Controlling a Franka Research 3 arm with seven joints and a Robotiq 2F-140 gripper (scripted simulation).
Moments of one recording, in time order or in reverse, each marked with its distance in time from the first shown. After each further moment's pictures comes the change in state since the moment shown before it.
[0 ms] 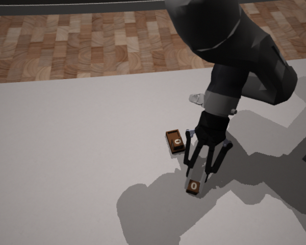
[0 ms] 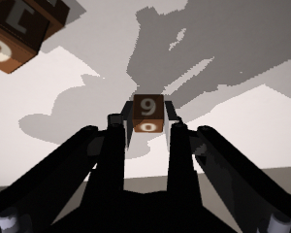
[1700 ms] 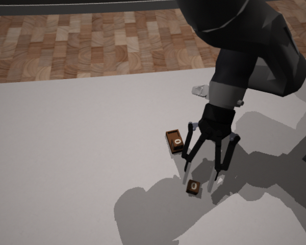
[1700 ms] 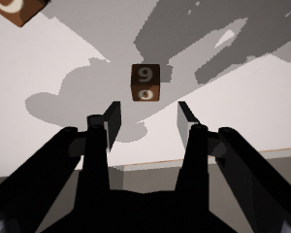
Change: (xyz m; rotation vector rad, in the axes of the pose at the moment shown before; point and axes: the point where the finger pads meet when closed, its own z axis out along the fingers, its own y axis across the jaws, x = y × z) arm -0.029 0.003 -0.025 -0.005 -0.012 0.002
